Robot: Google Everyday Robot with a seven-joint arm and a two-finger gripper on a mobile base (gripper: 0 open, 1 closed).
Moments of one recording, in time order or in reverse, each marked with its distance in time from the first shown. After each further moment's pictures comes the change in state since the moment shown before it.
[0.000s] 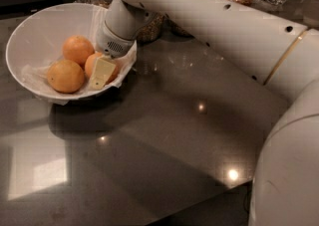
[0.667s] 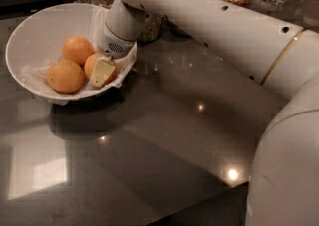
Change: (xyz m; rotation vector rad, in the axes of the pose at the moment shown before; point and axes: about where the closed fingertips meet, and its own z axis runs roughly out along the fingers) arm 0.001 0.000 0.005 -0.016 -0.002 0.003
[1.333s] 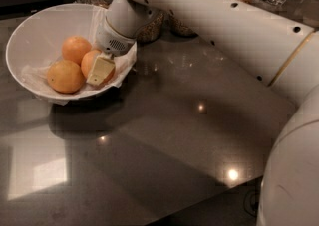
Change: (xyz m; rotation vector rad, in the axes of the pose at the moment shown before) arm -0.010 0.009 -0.017 -0.011 -0.047 -0.060
